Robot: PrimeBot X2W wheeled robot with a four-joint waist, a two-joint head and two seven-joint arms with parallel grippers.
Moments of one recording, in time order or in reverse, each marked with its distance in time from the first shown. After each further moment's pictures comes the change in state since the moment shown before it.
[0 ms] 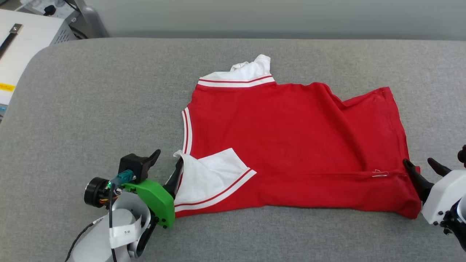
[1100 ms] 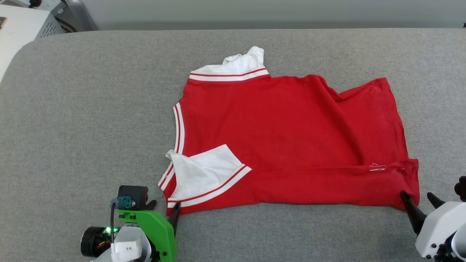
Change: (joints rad) left arm 0.243 0.095 0.017 -0.355 -0.143 0.271 0.355; right arm 0.225 0.243 -0.210 -0.313 -0.190 0.000 0.220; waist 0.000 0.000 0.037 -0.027
